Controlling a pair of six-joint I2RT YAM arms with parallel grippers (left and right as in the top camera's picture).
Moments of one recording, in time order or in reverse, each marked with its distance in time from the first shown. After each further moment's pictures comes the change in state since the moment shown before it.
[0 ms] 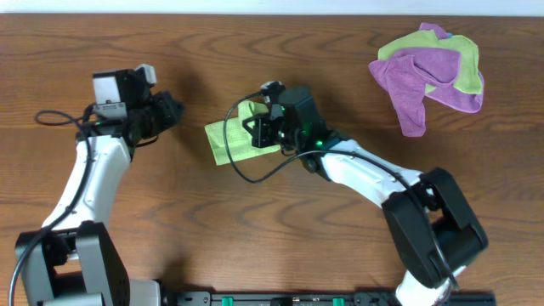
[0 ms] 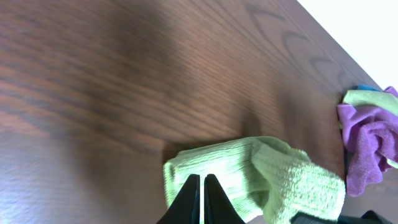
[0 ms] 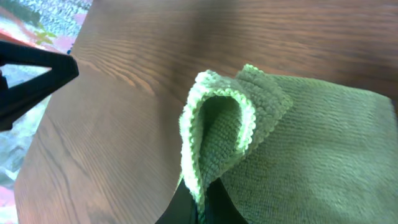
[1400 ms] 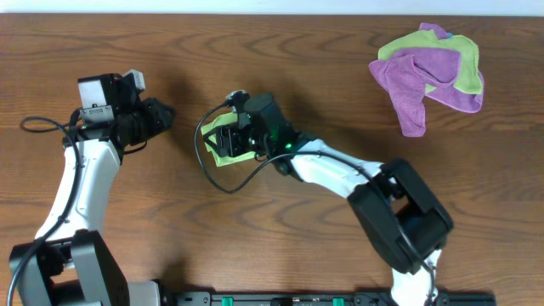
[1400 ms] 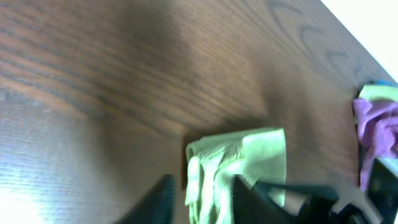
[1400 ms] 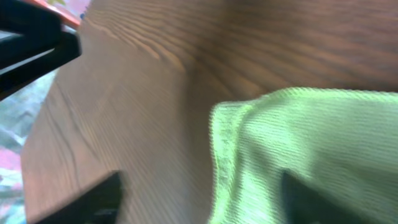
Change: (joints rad) left arm 0.051 -0.033 0.000 -0.093 -0.002 0.067; right arm 0.088 0.112 0.110 -0.037 -0.029 -0.036
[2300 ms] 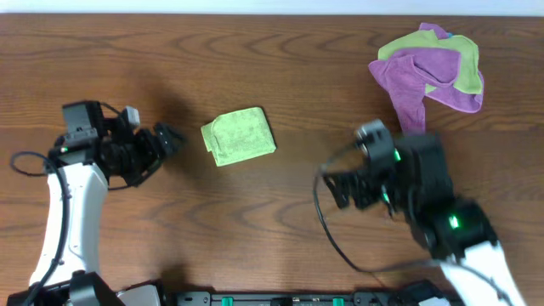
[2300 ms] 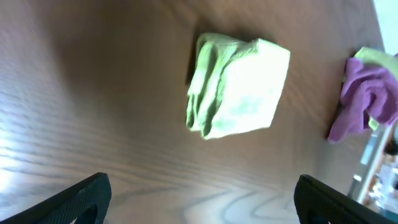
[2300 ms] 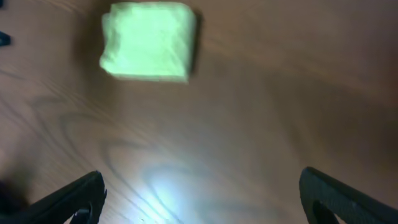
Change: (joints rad) left arm 0.080 -0.153 -0.090 -0.351 0.129 -0.013; right arm -0.375 -1.083 -0.422 -0.858 0.138 -0.435
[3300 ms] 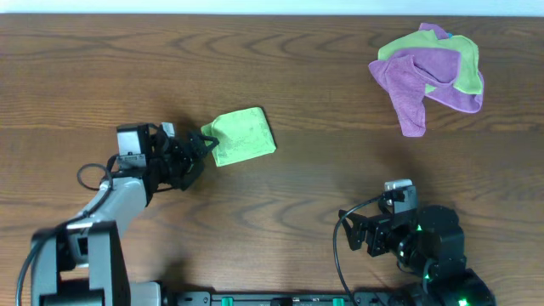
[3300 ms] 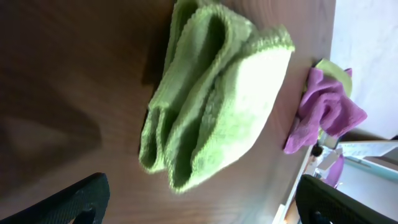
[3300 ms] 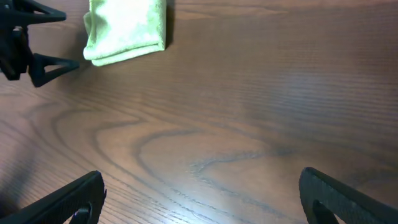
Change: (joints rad) left arm -0.167 0.170 -0.336 0.785 0.127 -0.481; right arm -0.074 -0.513 -0.375 0.004 -0.026 0.165
